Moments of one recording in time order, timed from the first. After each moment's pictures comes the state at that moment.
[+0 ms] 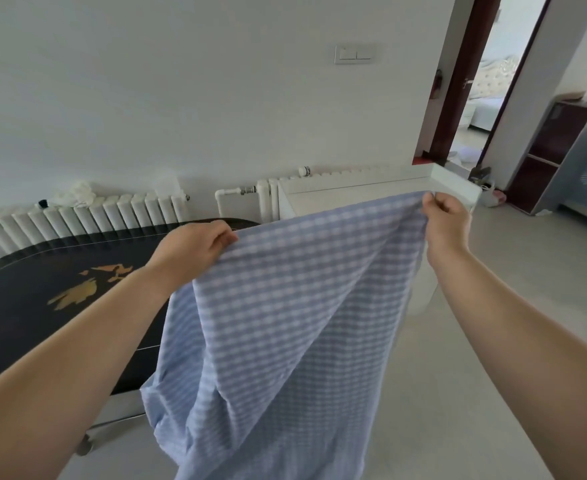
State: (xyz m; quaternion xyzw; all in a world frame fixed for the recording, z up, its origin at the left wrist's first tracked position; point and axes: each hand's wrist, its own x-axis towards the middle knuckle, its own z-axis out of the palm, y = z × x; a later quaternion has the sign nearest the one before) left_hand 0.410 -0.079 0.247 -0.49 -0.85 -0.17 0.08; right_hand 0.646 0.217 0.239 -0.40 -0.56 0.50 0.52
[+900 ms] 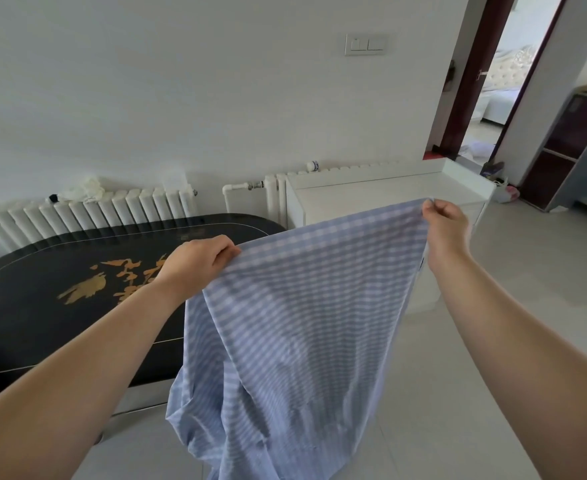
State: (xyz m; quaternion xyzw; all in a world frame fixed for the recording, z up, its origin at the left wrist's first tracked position) left_hand 0.394 -0.085 0.211 -0.48 -0.86 -0.18 0.04; right_hand 0.629 0.220 0.219 -0.41 -0.55 0.53 0.50
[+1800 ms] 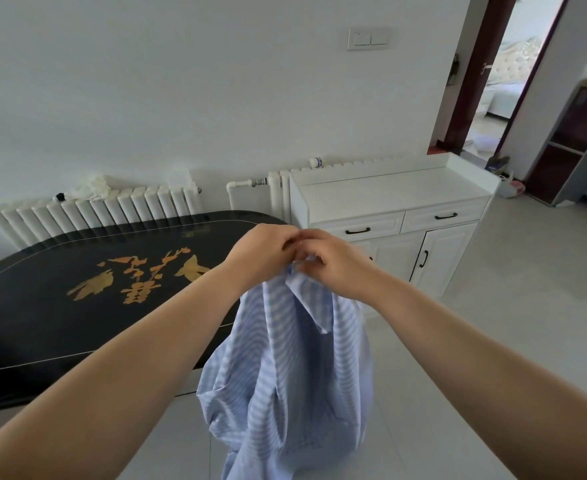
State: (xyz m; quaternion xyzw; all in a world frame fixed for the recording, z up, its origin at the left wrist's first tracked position) left_hand 0.459 -0.026 0.233 -0.56 -0.80 -0.21 0.01; right_hand 0.587 0.077 0.223 -0.08 -0.93 0.31 0.17
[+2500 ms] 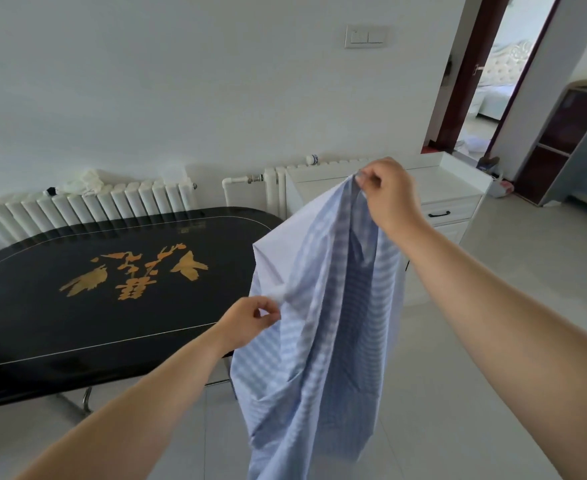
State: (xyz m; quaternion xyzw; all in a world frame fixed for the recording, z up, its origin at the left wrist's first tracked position) left_hand 0.457 -0.085 0.114 -0.39 -0.80 -0.37 -0.26; right_hand 0.587 0.139 0.270 -0.25 -0.83 0.25 0.42
